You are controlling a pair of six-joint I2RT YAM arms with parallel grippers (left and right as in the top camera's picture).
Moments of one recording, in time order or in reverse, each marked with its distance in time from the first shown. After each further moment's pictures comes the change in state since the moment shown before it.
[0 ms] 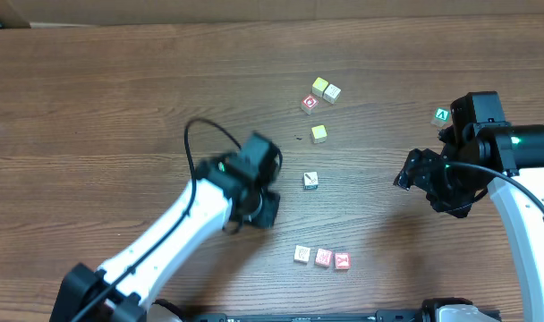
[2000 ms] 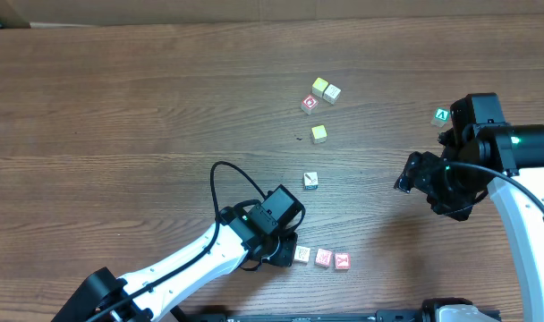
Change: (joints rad) left arm -0.224 -0.041 -0.268 0.297 0.037 -0.251; right arm 0.000 0.000 0.000 -0.028 0.000 0.000
